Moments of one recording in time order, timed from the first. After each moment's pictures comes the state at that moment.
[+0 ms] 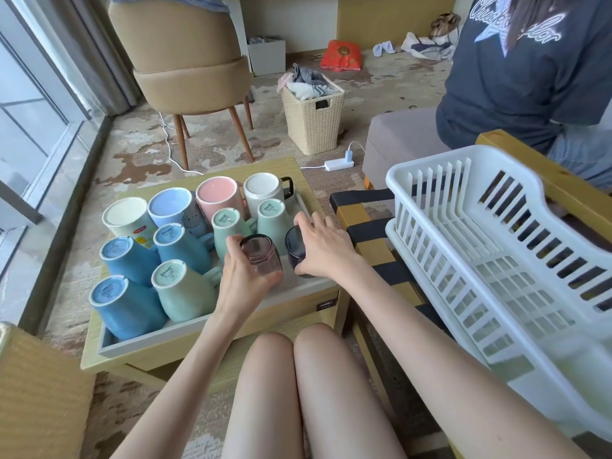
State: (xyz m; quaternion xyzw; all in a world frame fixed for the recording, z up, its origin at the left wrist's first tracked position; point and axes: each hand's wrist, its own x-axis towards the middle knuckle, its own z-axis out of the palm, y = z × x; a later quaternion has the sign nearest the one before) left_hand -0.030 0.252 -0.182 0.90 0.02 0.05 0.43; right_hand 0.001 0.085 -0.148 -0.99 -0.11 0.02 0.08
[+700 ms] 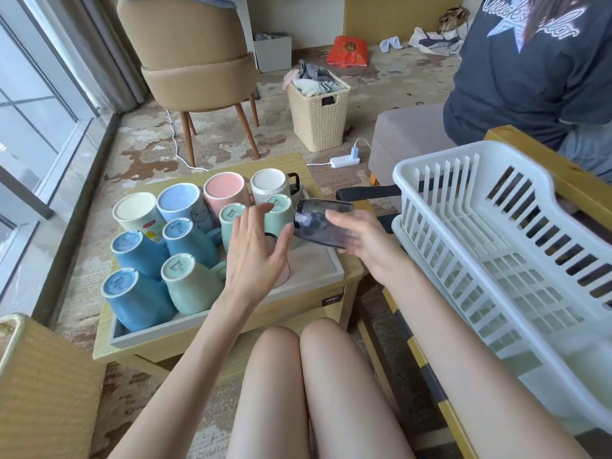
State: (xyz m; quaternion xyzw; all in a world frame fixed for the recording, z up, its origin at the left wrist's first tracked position) left_hand -0.035 0.238 -0.136 0.91 -0.09 0.17 0.35; right_hand -0.023 0.040 -0.141 -0.65 0.09 0.10 0.75
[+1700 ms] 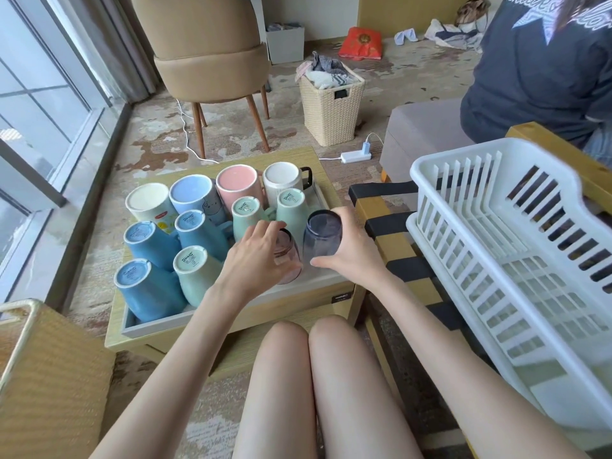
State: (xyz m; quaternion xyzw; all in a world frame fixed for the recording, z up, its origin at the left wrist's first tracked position) left_hand -0.021 0.270 -0.155 0.98 -0.14 0.01 0.14; right_hand -0.017 0.069 -0.177 -0.91 -0.04 -0.03 0.40
